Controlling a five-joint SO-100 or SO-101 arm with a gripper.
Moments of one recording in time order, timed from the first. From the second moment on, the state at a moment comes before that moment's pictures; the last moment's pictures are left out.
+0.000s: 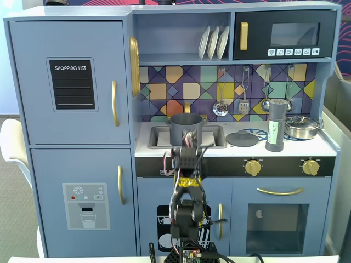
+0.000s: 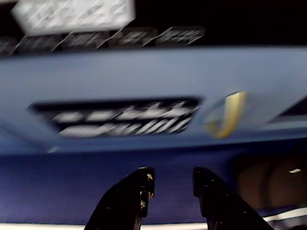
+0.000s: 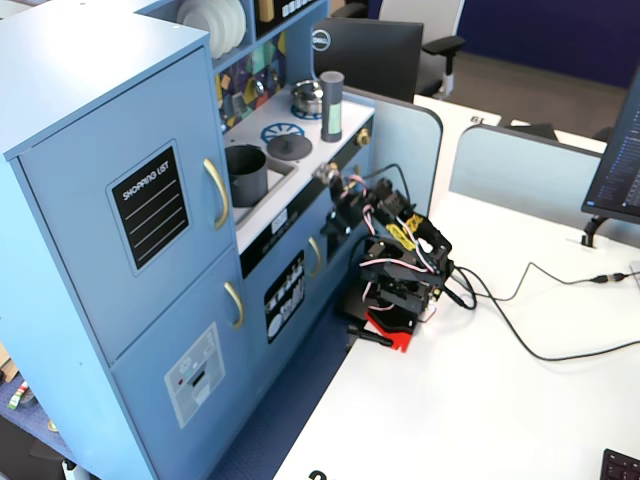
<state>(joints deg) 10.1 172.4 142.1 81.3 -86.5</state>
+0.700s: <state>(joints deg) 3.9 184.1 178.9 75.8 -88.5</state>
